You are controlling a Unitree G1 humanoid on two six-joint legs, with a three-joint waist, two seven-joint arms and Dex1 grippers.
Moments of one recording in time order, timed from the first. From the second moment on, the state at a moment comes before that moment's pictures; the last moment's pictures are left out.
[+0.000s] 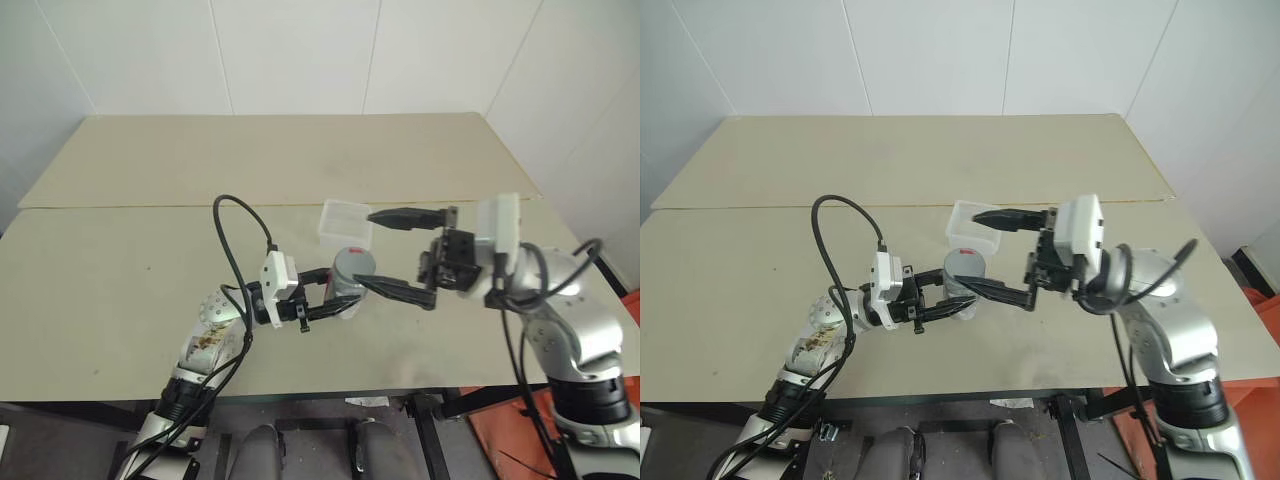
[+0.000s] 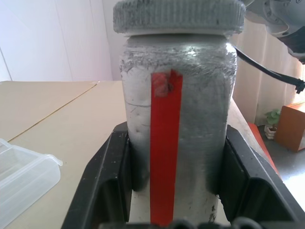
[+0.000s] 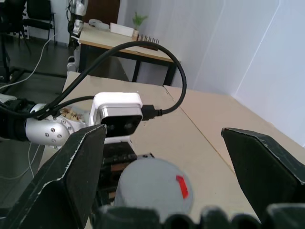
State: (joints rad) left arm -0.36 0.28 -0.16 0.01 -0.37 0.02 -1.08; right arm -0.46 -0.56 0.04 -0.38 0.60 0.29 0.98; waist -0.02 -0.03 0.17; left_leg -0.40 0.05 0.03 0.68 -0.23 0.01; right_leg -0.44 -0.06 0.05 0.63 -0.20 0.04
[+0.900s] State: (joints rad) left arm -0.36 0.28 -0.14 0.01 -0.36 0.02 -1.05; right arm -0.42 -0.54 0.03 -0.26 0.50 0.26 1.00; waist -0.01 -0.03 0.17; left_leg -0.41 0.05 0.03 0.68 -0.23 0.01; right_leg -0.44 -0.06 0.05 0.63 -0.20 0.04
